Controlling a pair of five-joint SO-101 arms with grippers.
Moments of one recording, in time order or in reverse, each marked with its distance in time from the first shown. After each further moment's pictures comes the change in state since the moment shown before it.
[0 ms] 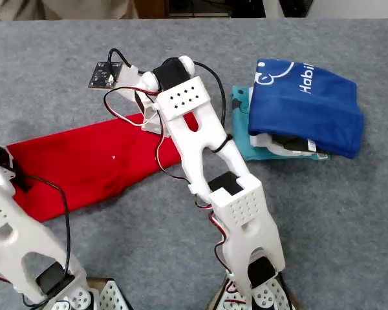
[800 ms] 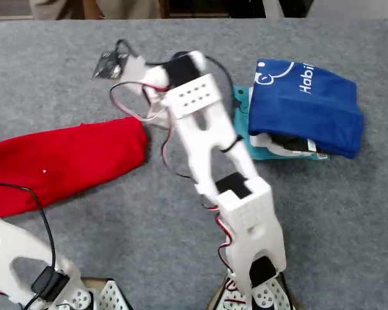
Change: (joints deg) left arm -12.7 4.1 -34.9 3.2 0.8; right arm 3.4 -6.2 0.0 0.0 0.0
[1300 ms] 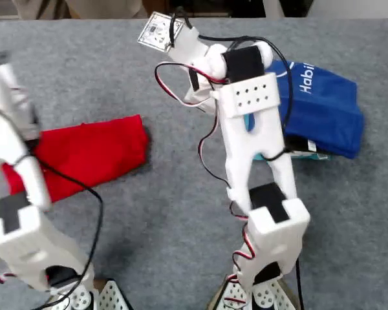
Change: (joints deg) left arm 34.5 -40.3 47.6 -2.0 13.0; right arm 9.1 -15.9 7.9 0.1 0.0
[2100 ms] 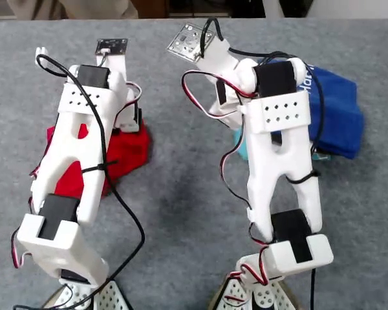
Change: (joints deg) left arm 30.4 -2.8 5.4 -7.0 14.9; right arm 6.0 -14.9 19.2 -2.5 -0.2
